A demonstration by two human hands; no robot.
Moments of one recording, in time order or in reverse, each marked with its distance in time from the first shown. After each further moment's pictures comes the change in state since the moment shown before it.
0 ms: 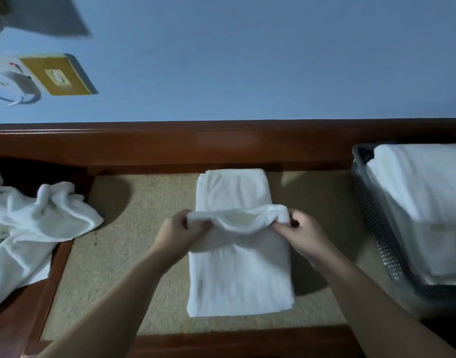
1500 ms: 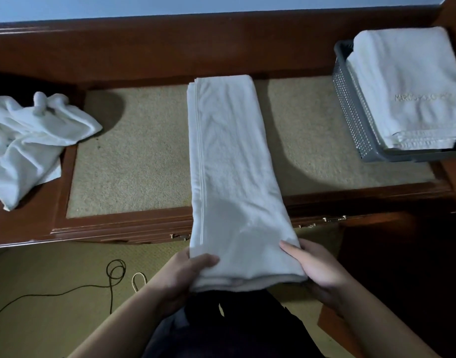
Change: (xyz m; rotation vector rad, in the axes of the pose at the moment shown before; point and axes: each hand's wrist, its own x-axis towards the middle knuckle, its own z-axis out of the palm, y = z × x) left_hand -0.301 -0.121 0.060 -0.574 -0.434 -0.560; right_hand -0.289 0.187 0.039 0.426 -0.102 0.423
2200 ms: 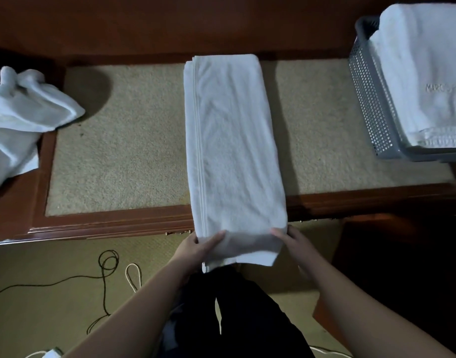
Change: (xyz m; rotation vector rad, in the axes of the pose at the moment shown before) left_hand 0.127 -0.023 -0.022 0.345 0.271 -0.072; right_hand 0.105 0.019 0.007 -0.138 0.102 0.025
